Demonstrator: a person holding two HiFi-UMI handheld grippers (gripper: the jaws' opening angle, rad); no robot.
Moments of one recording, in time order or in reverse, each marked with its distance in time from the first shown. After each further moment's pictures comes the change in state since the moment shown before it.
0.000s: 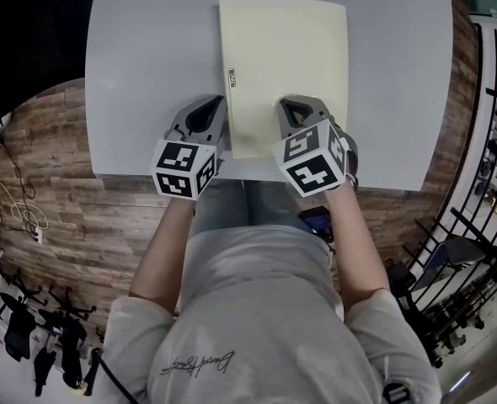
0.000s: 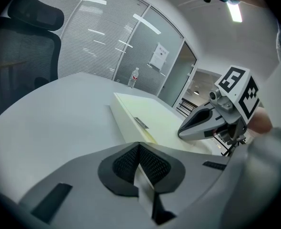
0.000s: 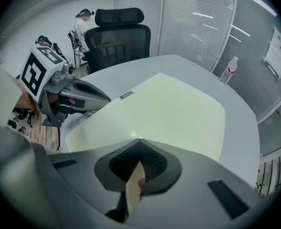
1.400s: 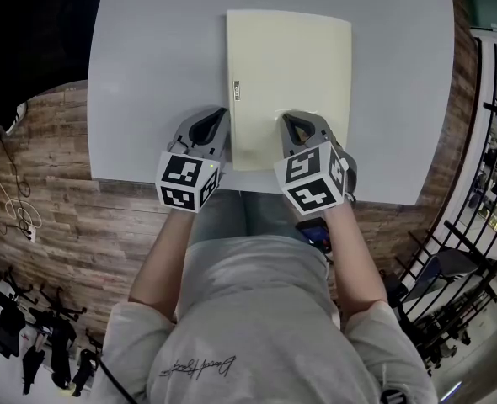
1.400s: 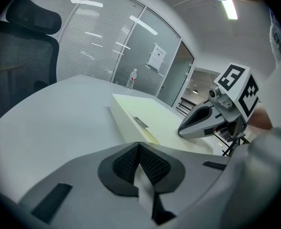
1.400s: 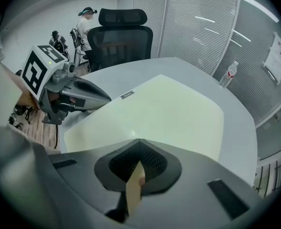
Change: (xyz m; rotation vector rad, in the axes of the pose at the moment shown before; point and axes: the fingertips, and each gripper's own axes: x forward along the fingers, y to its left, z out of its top) left arm 0.000 -0.002 -0.004 0.038 -0.018 0.005; right arm -0.001 0.000 -0.004 -0.035 -0.017 -0.023
